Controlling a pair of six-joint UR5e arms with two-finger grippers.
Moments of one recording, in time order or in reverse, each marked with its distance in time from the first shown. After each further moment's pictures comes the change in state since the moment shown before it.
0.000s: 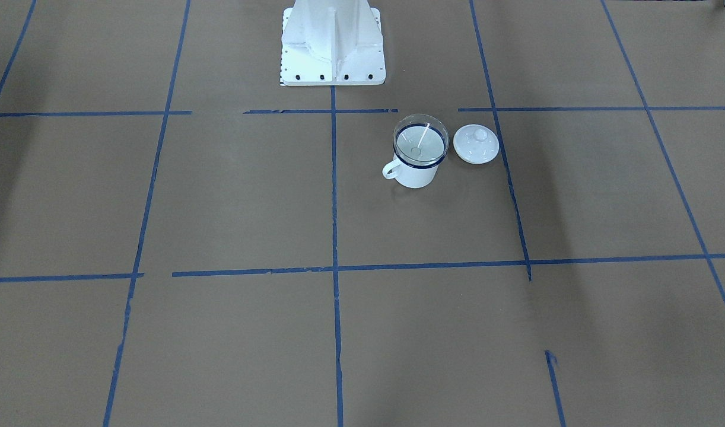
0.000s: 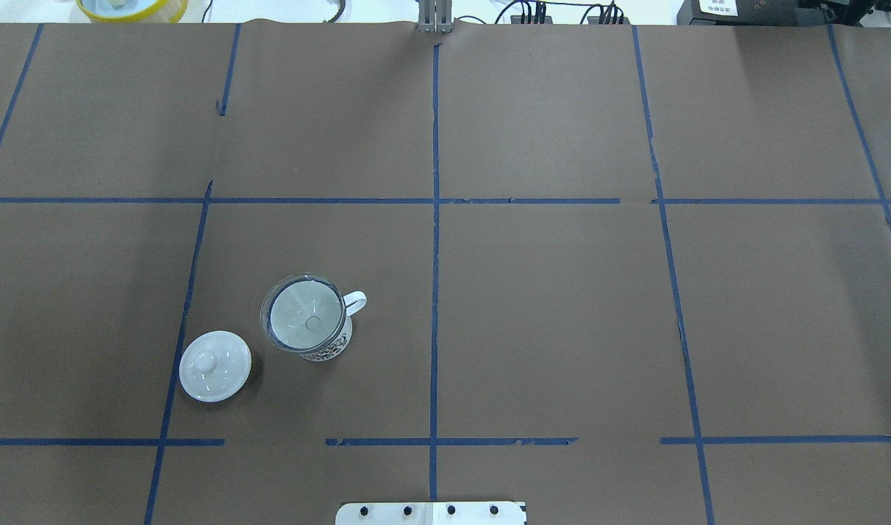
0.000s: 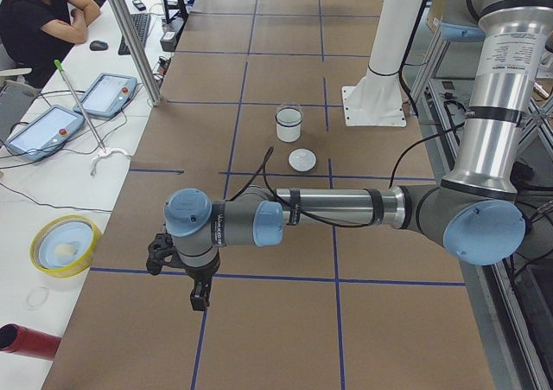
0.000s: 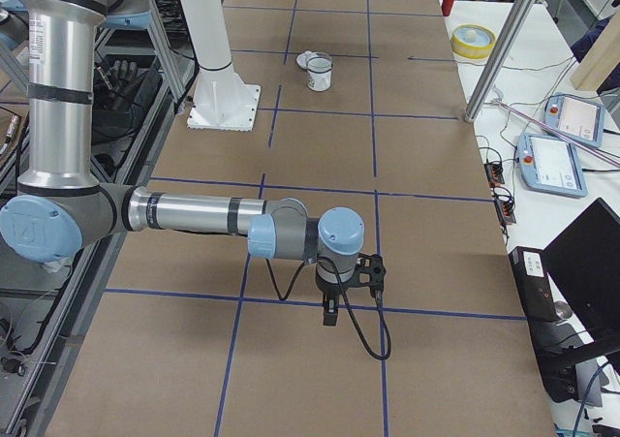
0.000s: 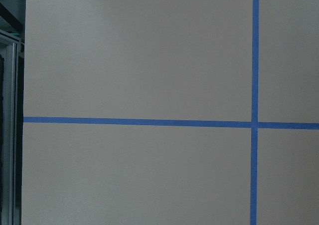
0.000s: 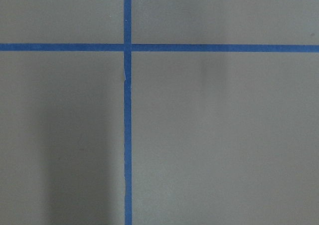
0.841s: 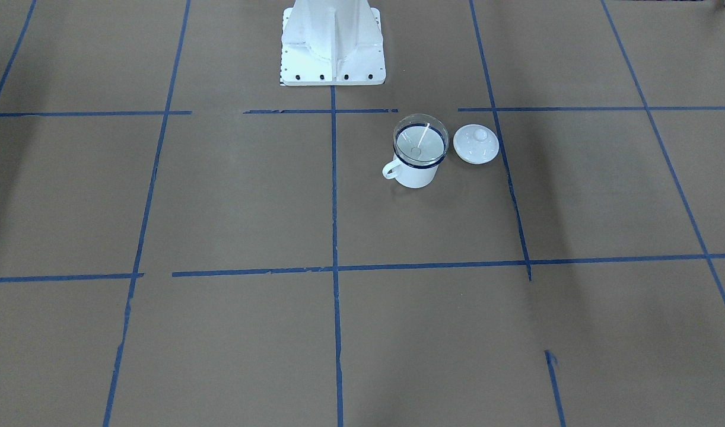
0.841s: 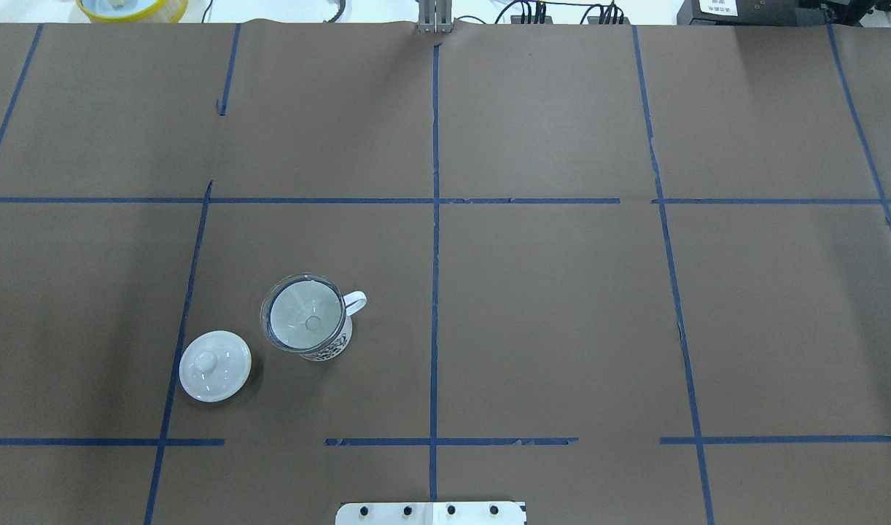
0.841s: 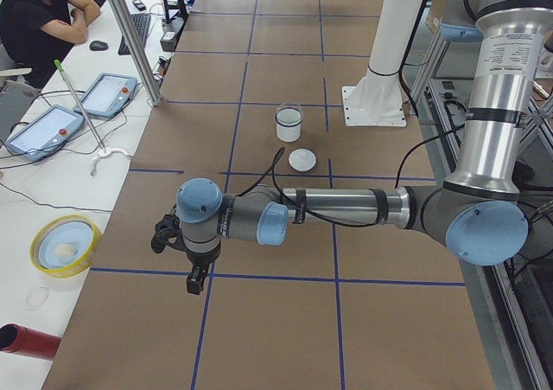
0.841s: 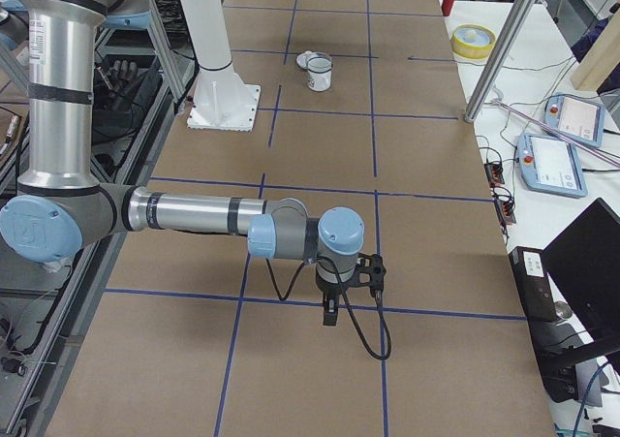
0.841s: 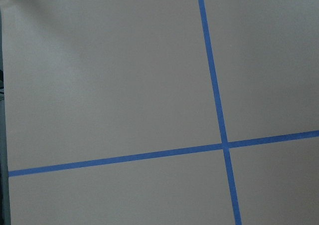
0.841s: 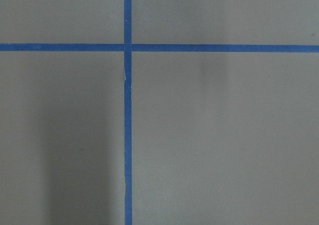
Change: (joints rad) left arm 0.072 0.050 -0.010 -0.127 -0.124 0.006; right arm 0.000 0.000 0.001 0.000 0.000 0.000
